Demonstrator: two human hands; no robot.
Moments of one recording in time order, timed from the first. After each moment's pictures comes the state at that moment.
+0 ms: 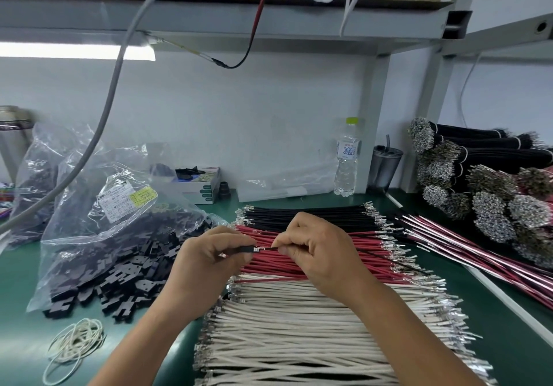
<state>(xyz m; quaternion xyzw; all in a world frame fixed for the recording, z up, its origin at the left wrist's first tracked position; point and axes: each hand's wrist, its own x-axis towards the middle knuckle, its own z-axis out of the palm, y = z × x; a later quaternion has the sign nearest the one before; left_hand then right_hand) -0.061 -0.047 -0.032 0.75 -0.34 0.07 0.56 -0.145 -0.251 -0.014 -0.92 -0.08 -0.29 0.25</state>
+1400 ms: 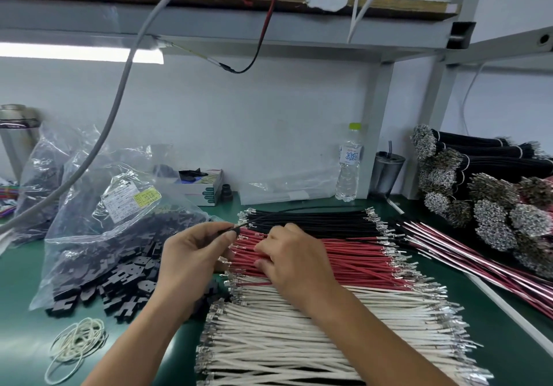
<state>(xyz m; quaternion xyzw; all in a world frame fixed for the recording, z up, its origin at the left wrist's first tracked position) -0.046 -0.046 -0.037 0.65 -0.18 0.04 0.73 -0.119 -0.215 -0.028 -0.95 -0.06 -0.31 0.06</state>
